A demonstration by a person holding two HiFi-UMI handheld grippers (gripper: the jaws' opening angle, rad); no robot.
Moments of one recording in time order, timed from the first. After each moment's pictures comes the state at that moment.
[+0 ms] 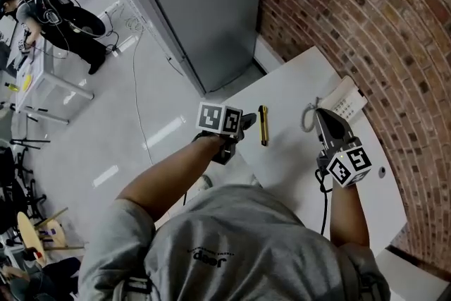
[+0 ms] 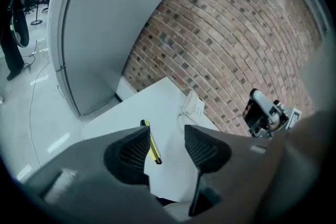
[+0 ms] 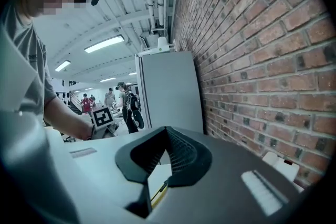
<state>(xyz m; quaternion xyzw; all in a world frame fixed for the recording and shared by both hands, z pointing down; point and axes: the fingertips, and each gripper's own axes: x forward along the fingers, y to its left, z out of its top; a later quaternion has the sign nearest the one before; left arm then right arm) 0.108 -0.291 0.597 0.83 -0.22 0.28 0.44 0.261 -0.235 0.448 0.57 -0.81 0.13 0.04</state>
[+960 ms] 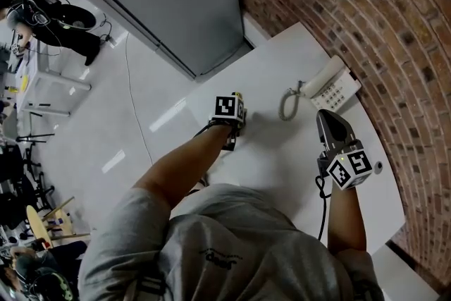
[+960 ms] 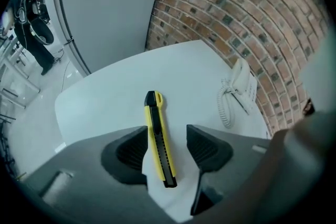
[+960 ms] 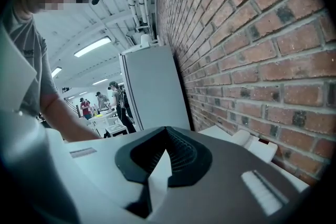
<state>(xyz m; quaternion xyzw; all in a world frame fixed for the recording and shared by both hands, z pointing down) 0.179 -0.281 0.768 0.70 -0.35 0.44 0.44 0.389 -0.200 0.525 0.58 -0.79 0.18 0.03</state>
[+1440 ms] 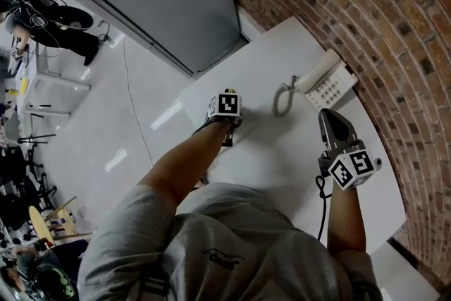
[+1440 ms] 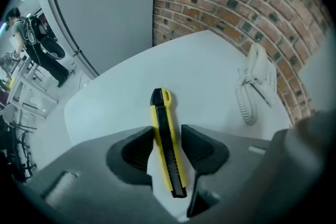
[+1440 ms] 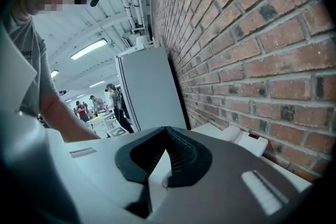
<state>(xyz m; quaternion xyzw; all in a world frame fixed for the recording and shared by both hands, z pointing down) 0.180 -0.296 0.792 0.69 -0.40 0.48 0.37 0.418 -0.184 0.534 0.59 -0.78 0.19 0.02</state>
